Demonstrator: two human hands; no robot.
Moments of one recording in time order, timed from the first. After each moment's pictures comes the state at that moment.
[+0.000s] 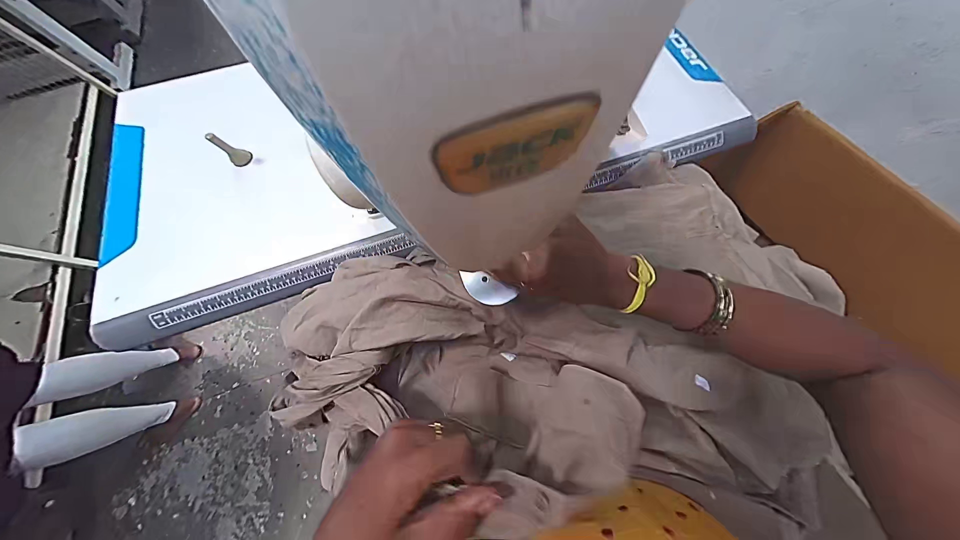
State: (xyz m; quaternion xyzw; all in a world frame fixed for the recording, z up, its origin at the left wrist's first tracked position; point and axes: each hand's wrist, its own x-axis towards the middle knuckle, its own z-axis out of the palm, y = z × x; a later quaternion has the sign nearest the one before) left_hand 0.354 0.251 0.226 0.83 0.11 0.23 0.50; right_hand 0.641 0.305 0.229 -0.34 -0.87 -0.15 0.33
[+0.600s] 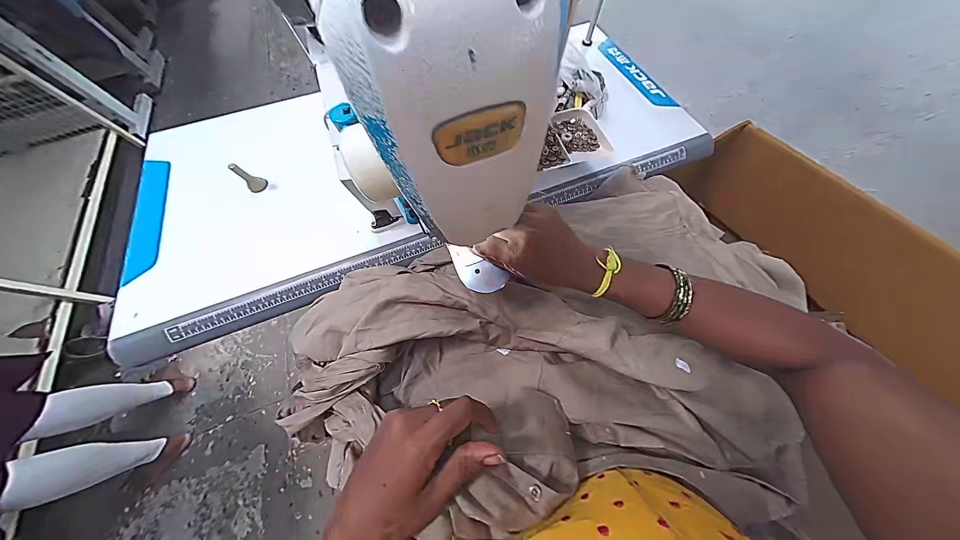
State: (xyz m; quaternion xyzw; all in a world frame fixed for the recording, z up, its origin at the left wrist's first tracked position) left_hand 0.353 0.240 0.222 0.88 0.18 0.23 0.37; right_hand 0.640 0.313 0.226 -0.37 -0.85 -0.19 0.32
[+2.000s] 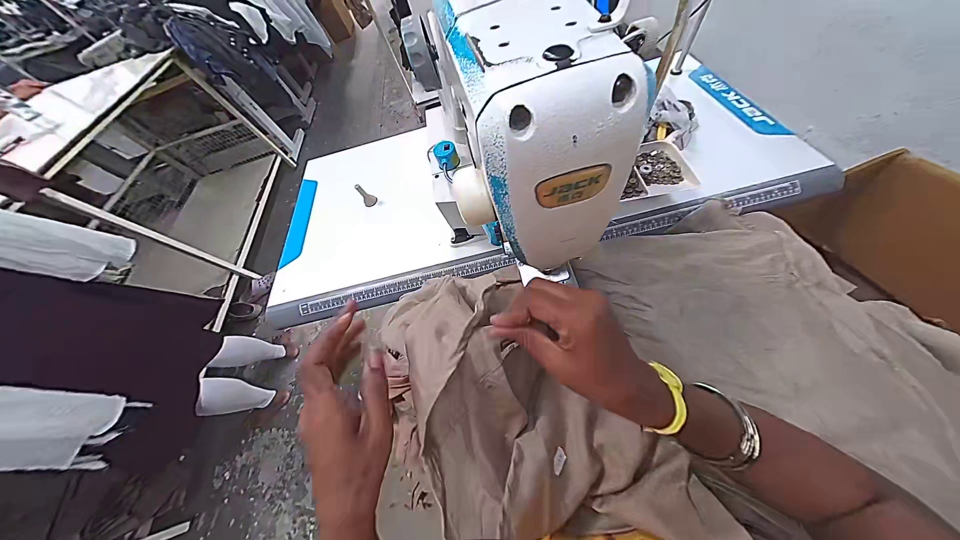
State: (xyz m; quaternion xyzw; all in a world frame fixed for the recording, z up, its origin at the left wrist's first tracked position) left_hand 0.308 0.256 0.259 0.75 0.48 0.43 0.13; right_hand 0.559 0.257 0.258 -0.40 -0.73 0.15 0.53
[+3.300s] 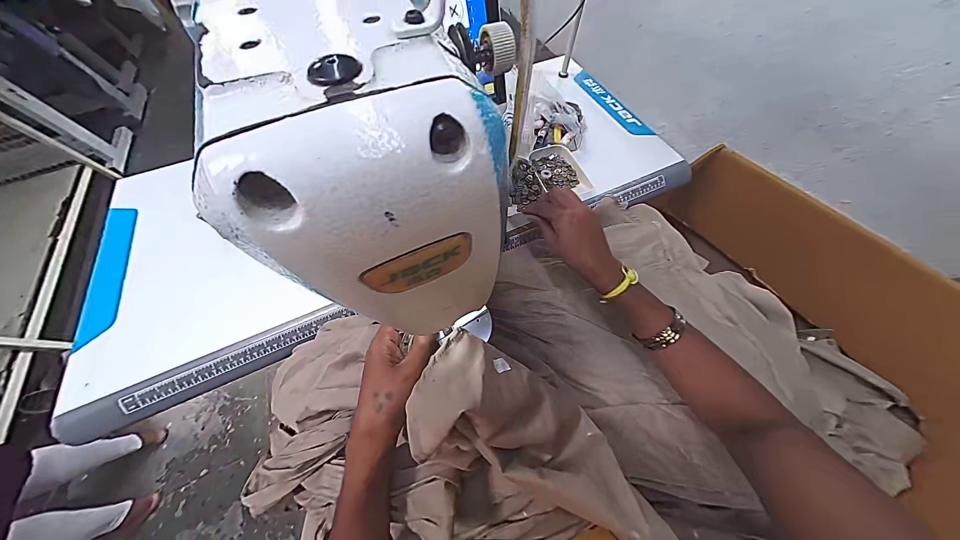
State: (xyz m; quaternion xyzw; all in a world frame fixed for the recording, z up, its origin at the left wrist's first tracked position) left_hand 0.433 0.328 0.210 0.63 0.46 0.37 0.51; right_hand 0.745 0.342 0.186 -0.67 -0.66 -0.07 0.32
